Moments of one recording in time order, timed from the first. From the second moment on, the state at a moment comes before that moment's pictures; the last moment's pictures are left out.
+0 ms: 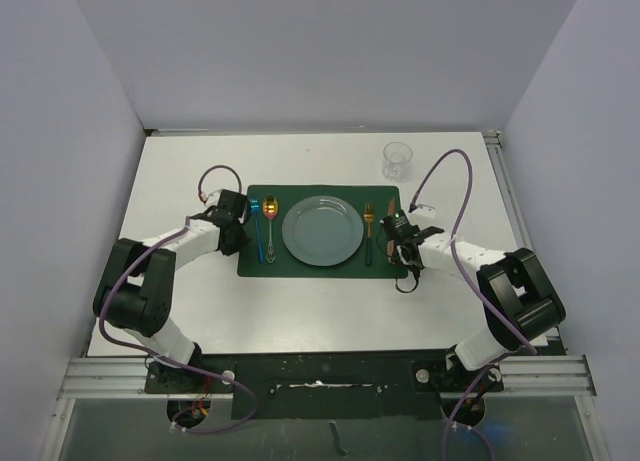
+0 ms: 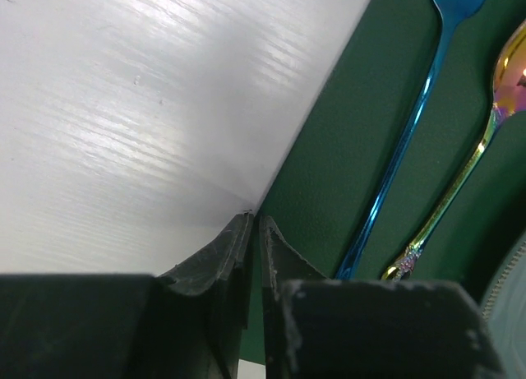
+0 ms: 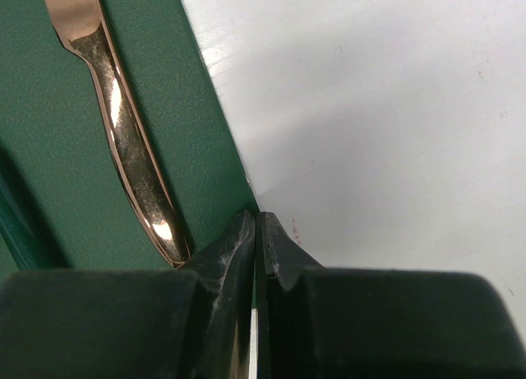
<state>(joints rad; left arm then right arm) -0.31 1.64 0.88 -0.34 -0.29 -0.75 0.48 1.54 0.78 -0.42 0.46 0.72</state>
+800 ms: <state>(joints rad) -0.31 1.63 0.91 -0.48 -0.40 -0.69 0.48 1.56 0.80 -0.44 0.47 0.71</state>
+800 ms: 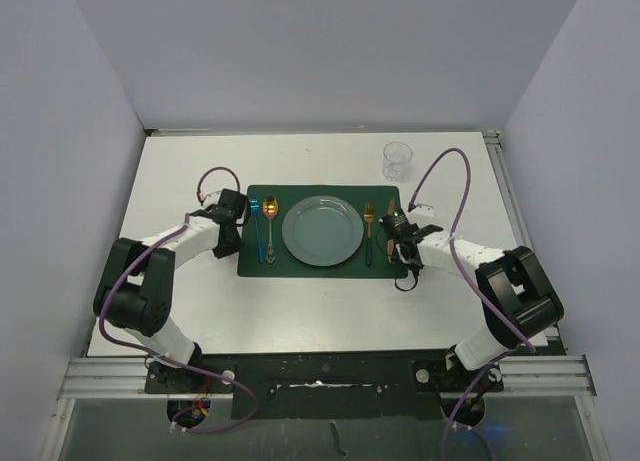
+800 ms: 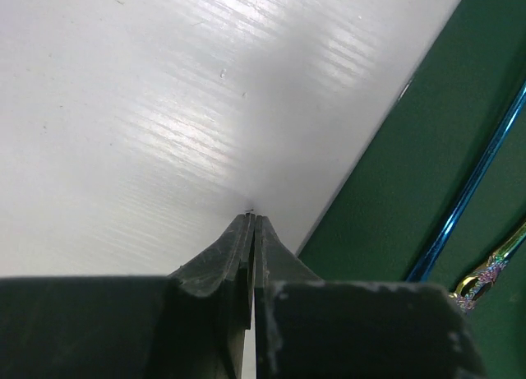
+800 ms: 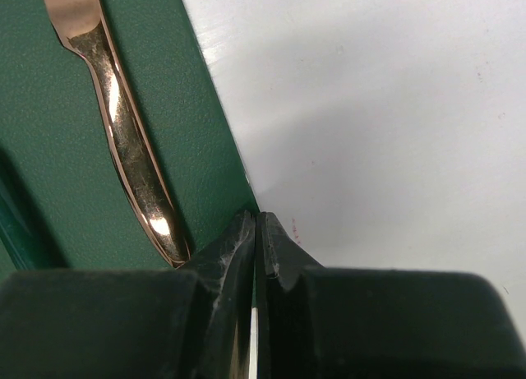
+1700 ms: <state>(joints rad) -0.31 1.67 0.92 -0.38 -0.23 -0.55 0.47 1.56 0.81 -0.47 0.46 0.70</state>
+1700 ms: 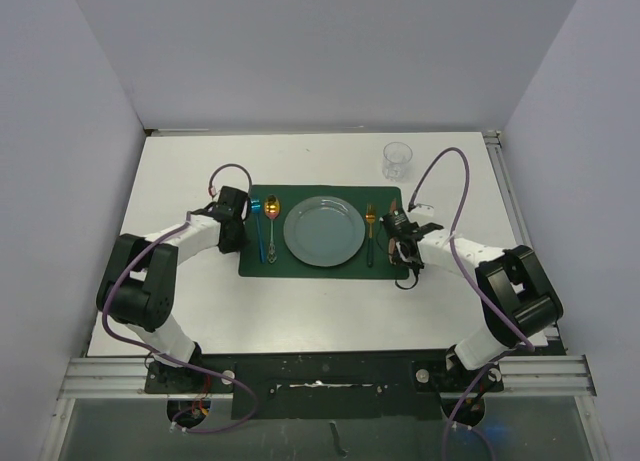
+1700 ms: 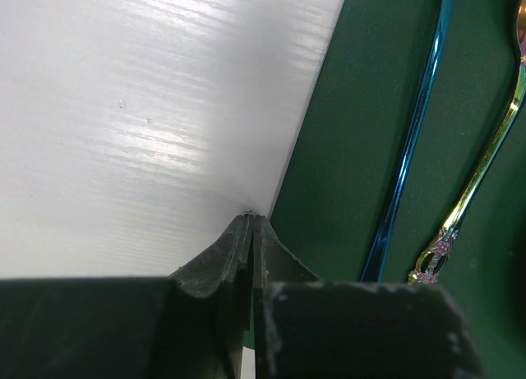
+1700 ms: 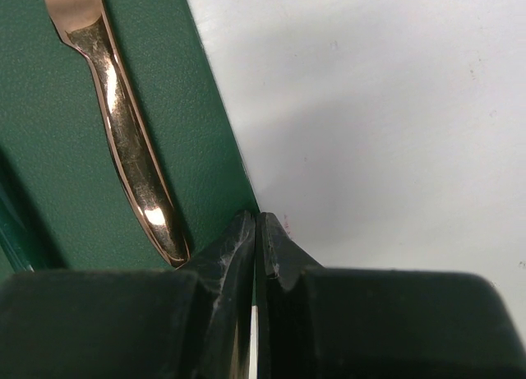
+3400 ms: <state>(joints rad) -0.40 1.65 0.99 -0.53 -0.26 -0.54 0.43 1.53 0.83 -0.57 0.46 0.63</state>
